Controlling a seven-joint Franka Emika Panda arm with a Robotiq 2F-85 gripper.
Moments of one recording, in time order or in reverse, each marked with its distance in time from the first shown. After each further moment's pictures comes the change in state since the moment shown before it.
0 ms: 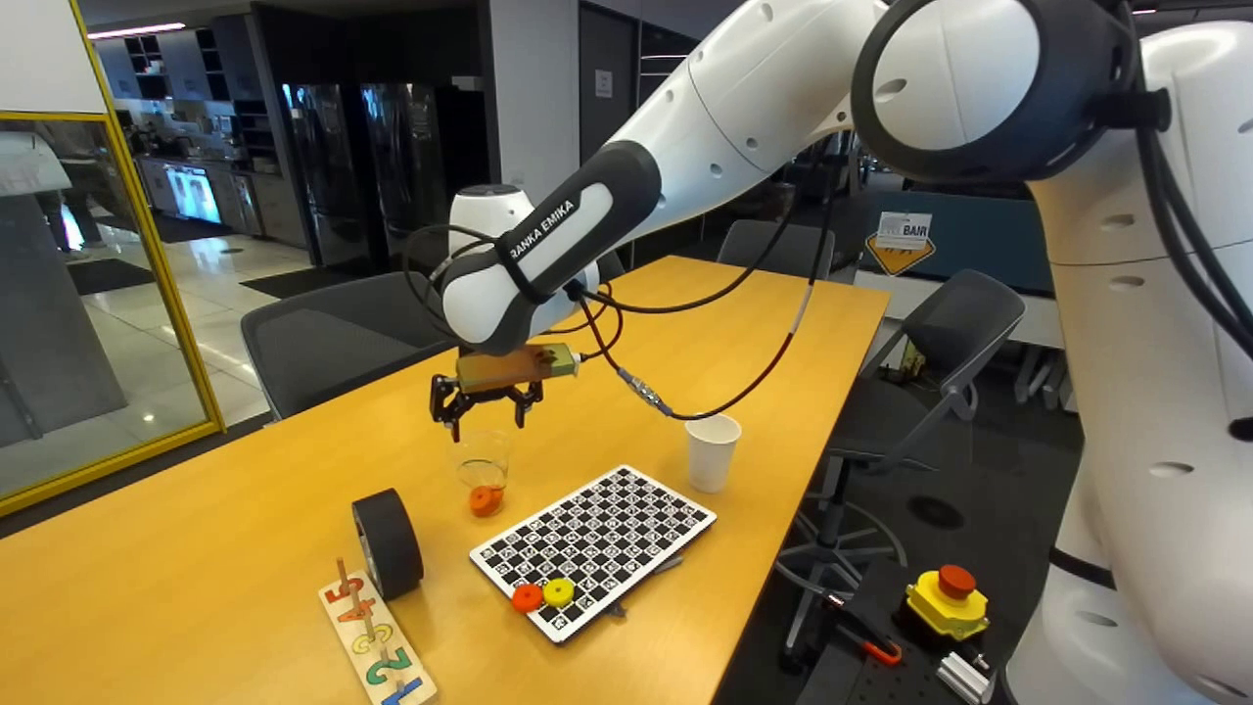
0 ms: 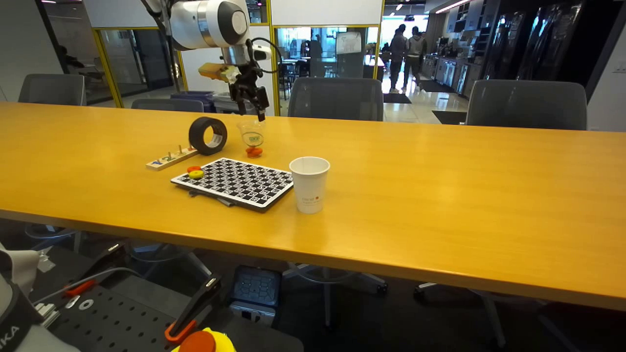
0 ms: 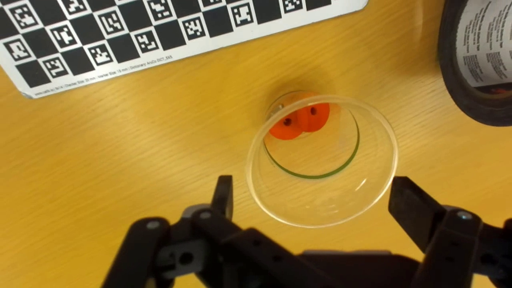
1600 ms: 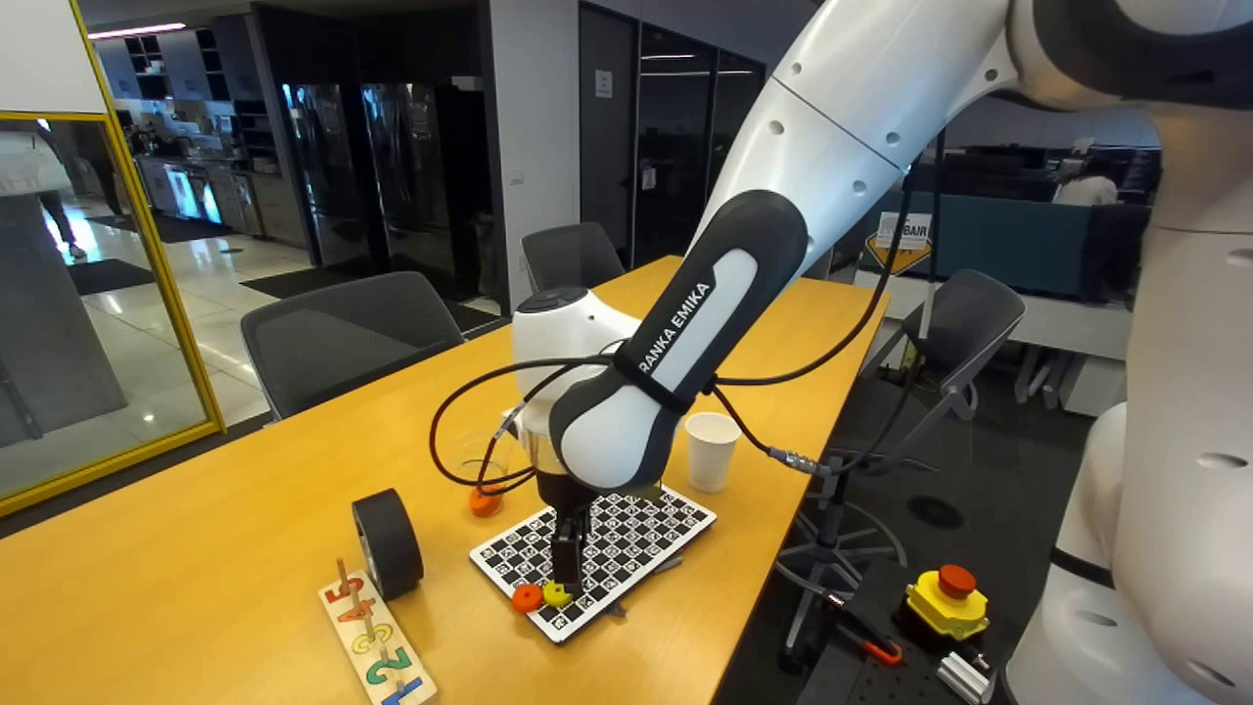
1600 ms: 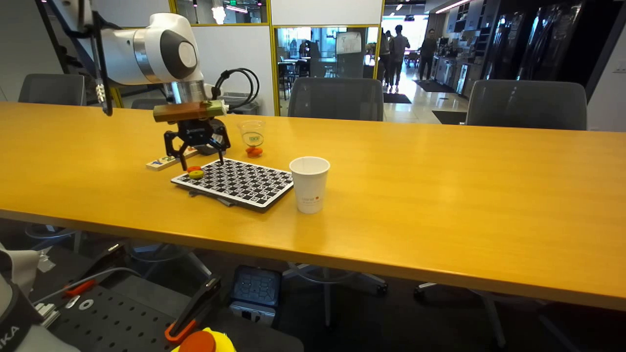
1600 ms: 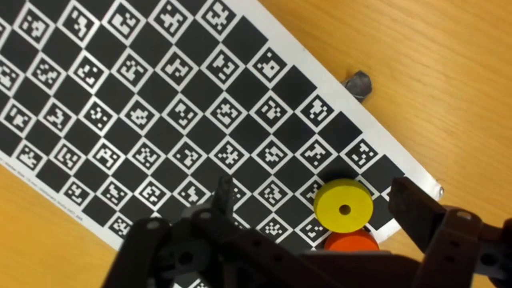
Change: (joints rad) arm -0.013 -0.239 0.129 -0.579 -0.105 0.135 -0.792
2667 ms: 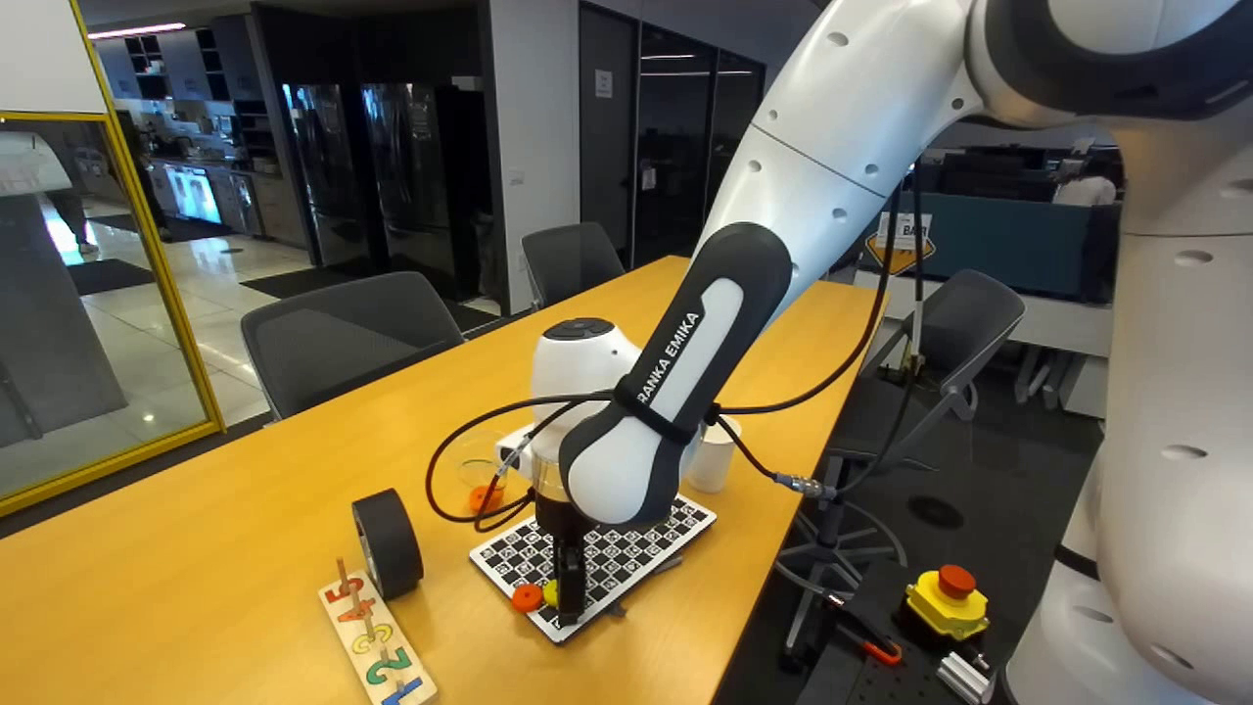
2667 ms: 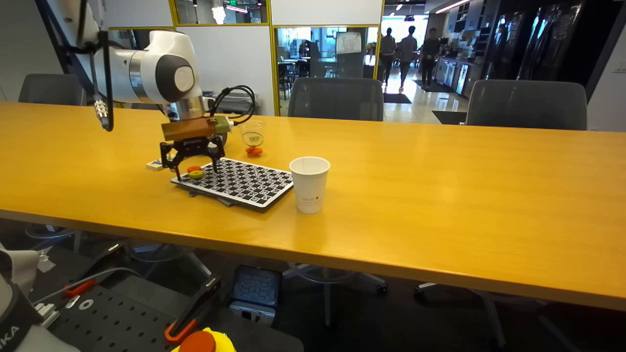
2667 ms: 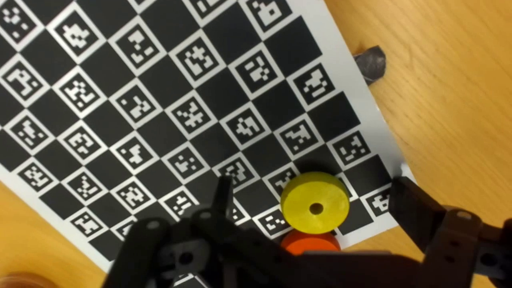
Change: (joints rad) arm -0.122 0.064 0.135 -0.055 0.097 0.200 -0.307
